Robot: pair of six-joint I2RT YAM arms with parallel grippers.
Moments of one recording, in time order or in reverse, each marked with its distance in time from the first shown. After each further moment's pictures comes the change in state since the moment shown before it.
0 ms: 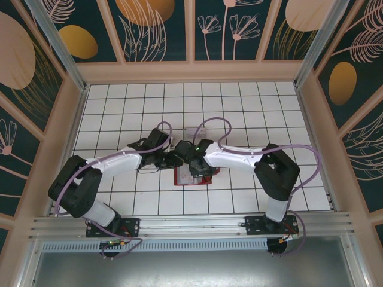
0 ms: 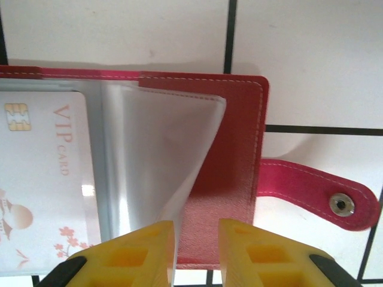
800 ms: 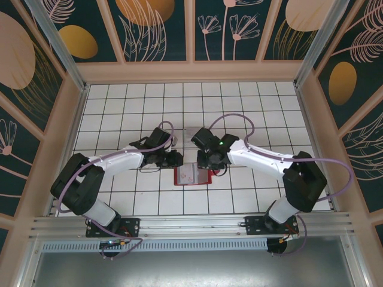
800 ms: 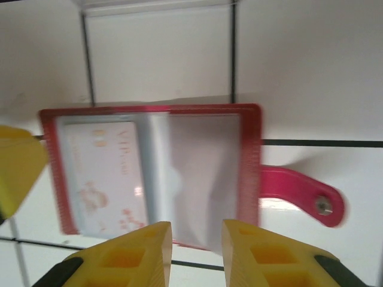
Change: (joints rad) left arm -0.008 0.023 0.017 -0.013 -0.018 0.000; right arm -0.146 -0.237 -0.158 0.205 -0.225 -0.035
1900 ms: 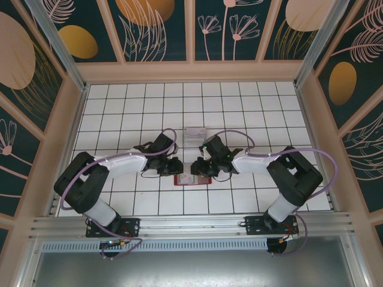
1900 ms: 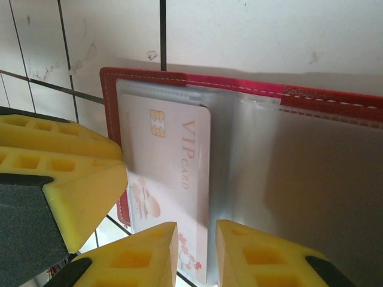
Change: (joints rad) left arm -0.052 0.032 -0.029 -0.033 -0.015 -0.056; right arm -0.104 0.076 -0.331 0.645 -0.446 -0.029
